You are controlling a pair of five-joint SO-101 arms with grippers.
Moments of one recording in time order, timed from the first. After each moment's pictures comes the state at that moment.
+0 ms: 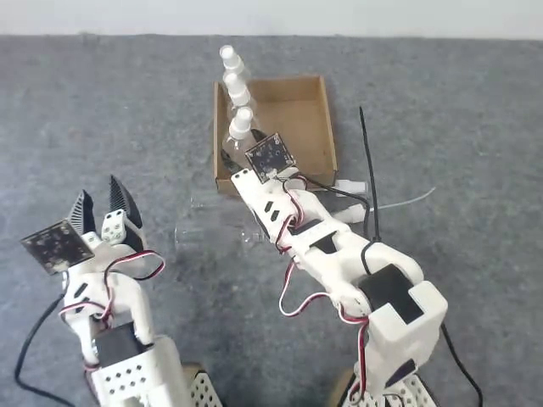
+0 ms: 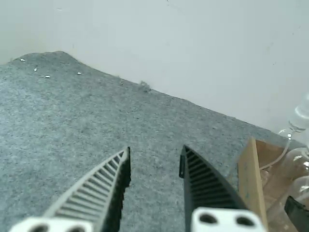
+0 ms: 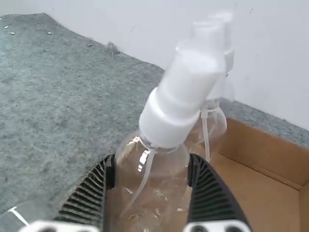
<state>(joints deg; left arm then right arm) -26.5 -97.5 93.1 30.8 15.3 -35.2 14.7 41.7 -34.3 6.3</state>
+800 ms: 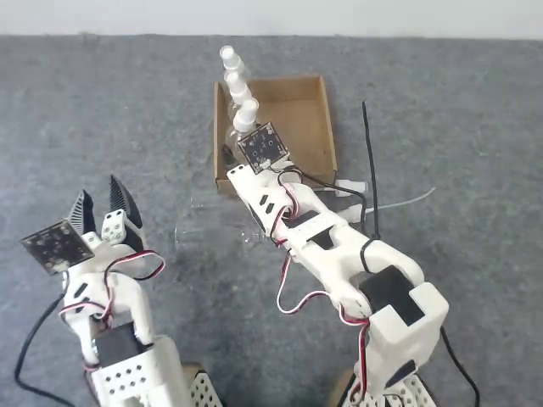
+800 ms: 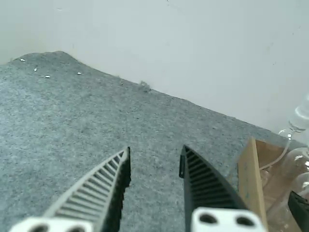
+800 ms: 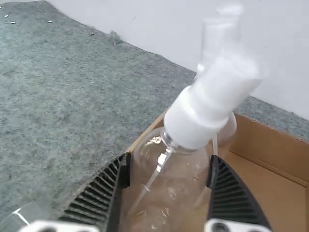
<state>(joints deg) -26.5 -97.5 93.1 30.8 15.3 -35.3 14.5 37.5 -25.4 6.0</state>
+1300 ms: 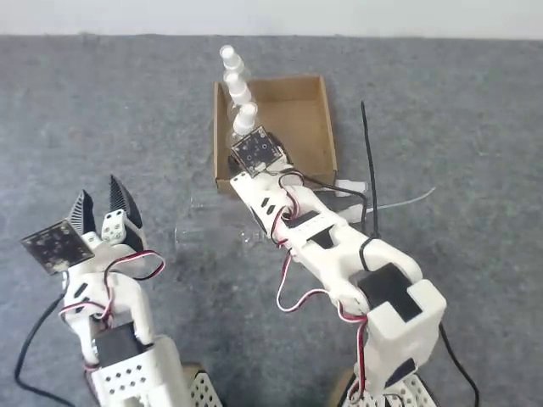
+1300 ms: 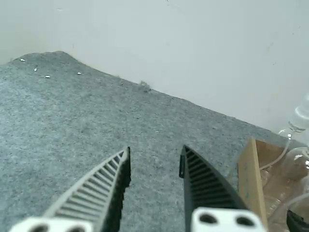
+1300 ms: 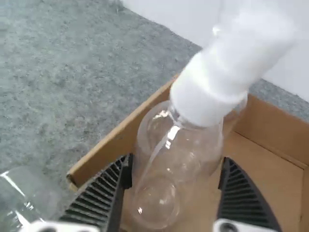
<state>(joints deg) -26.5 -97.5 93.1 30.8 15.3 -35.0 14.7 37.4 -20.6 10.2</state>
